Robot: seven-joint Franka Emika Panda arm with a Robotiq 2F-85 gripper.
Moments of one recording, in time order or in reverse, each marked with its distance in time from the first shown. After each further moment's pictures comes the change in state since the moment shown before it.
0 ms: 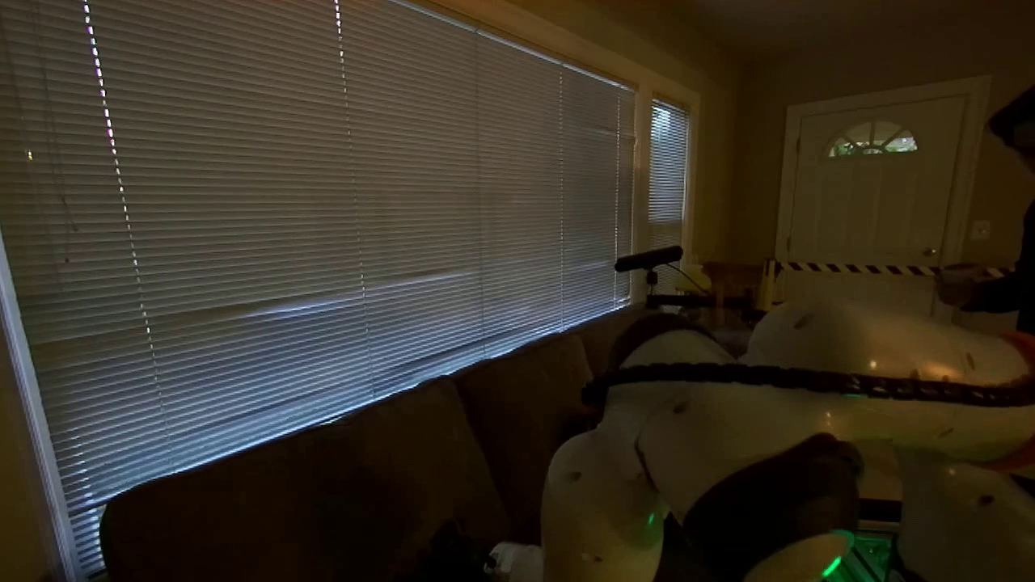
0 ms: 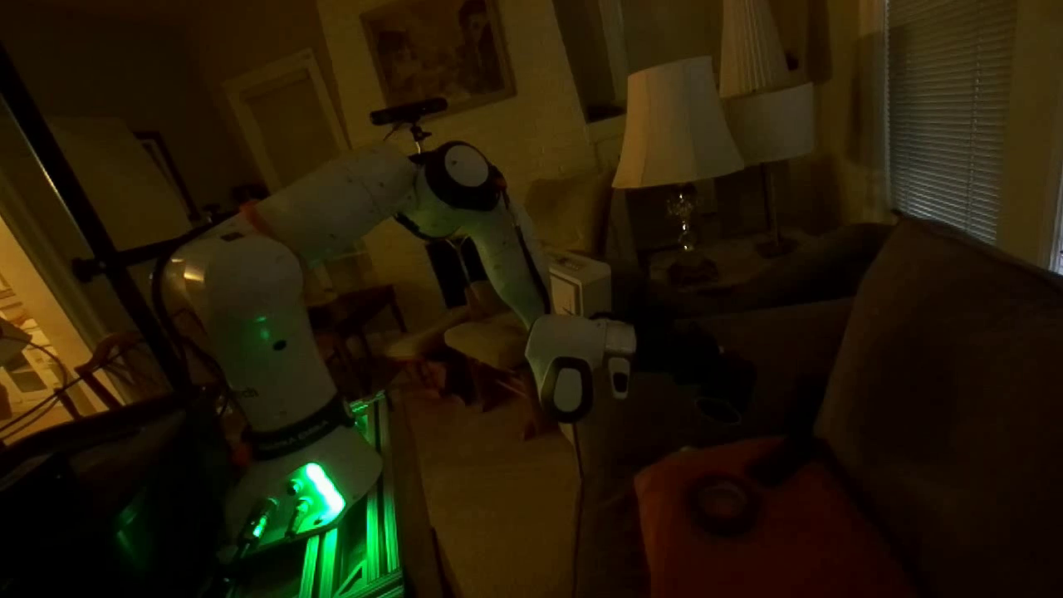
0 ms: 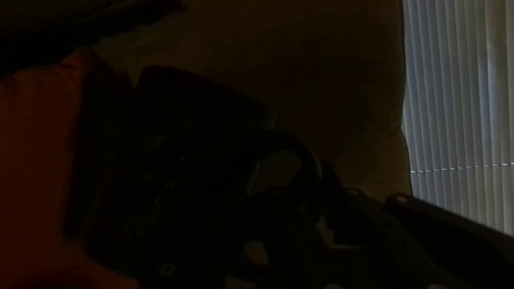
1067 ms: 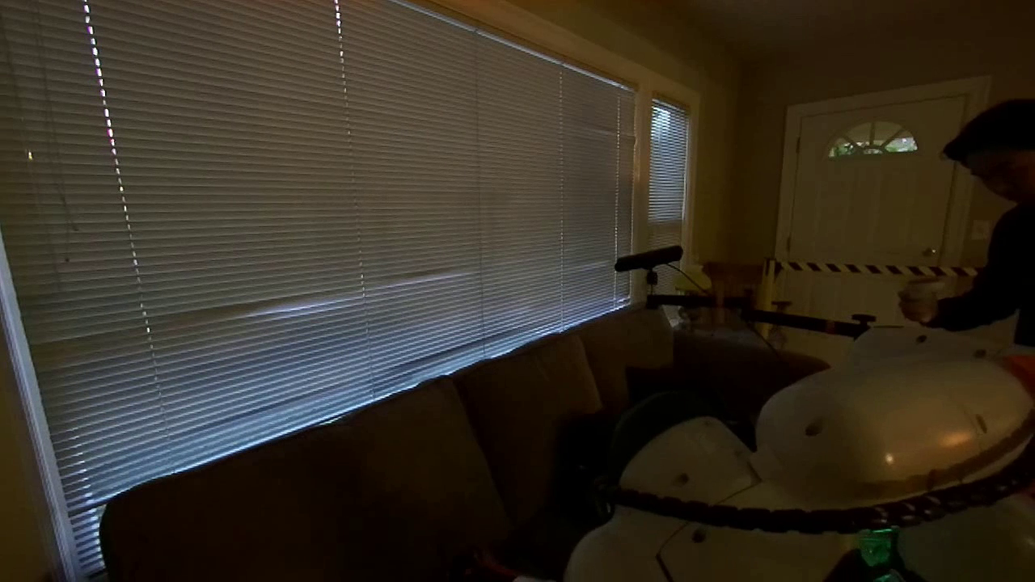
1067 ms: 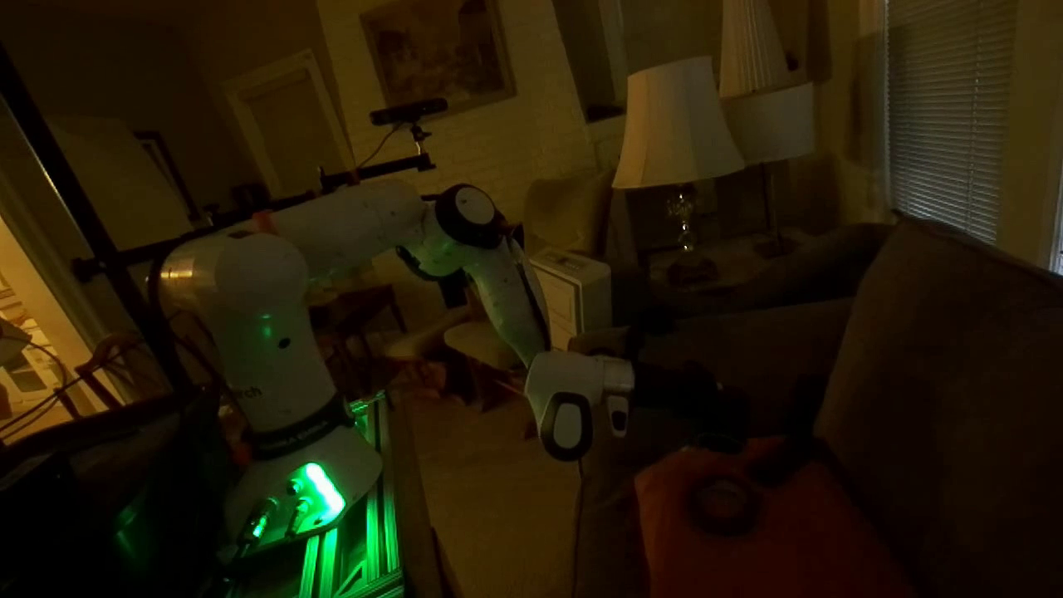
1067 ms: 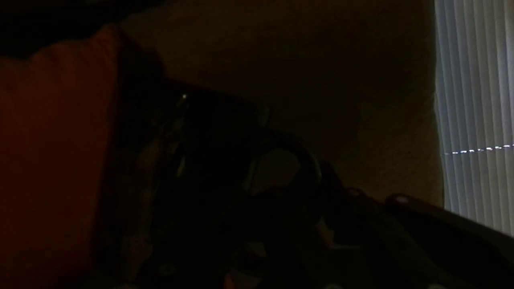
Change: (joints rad) arm 0.074 0.218 -0.060 0.104 0.079 0.000 0.169
